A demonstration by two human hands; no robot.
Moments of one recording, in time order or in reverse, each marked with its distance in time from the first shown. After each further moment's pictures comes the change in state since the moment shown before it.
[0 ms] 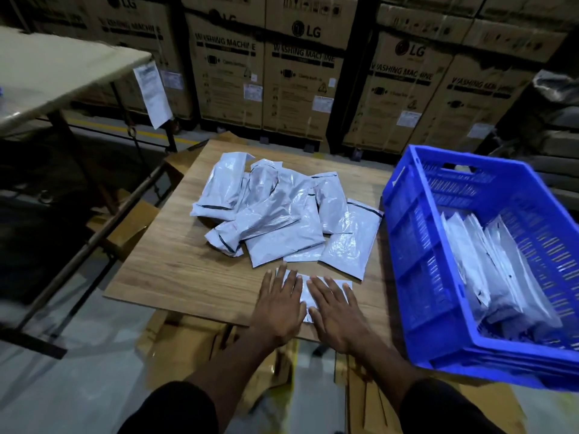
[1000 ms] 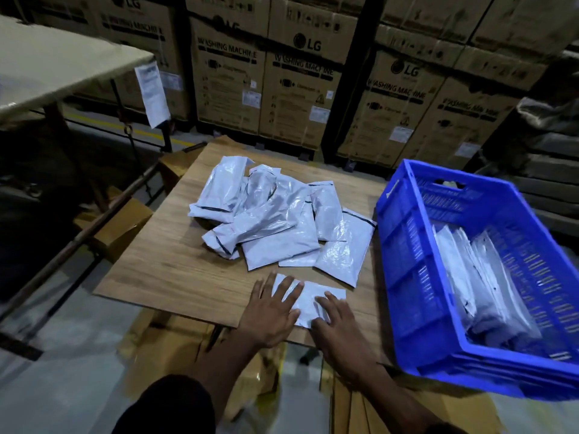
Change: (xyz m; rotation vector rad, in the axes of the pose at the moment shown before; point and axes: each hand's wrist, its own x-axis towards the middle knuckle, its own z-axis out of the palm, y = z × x) left_hand -0.004 -0.014 0.008 -0.060 -0.088 -0.001; right_hand -0.033 0.003 -0.002 -0.125 0.303 -0.173
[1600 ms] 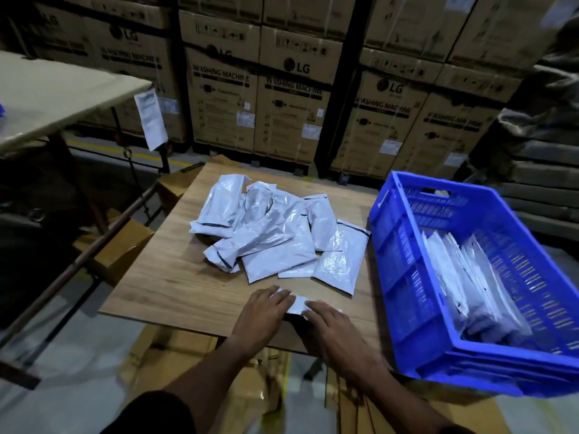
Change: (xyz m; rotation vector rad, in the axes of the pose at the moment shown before) left_hand -0.005 -0.016 -0.029 0.060 0.335 0.201; right_hand 0.018 -0.015 -0.026 0.081 -0.012 0.010
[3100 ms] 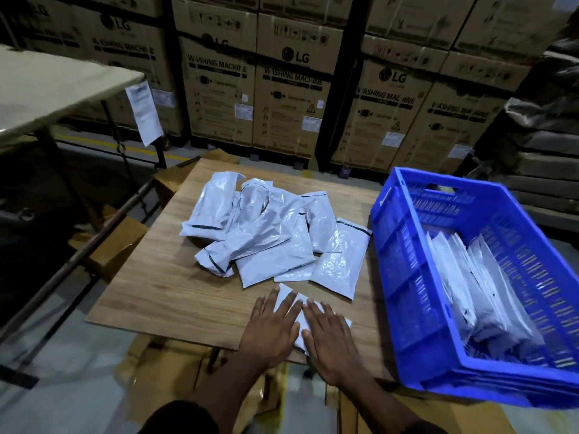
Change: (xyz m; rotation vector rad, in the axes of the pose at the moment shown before) left_hand 0.006 0.027 0.028 0.001 -0.265 -0.164; right_hand 0.001 0.003 0.038 0.082 -0.171 0.302
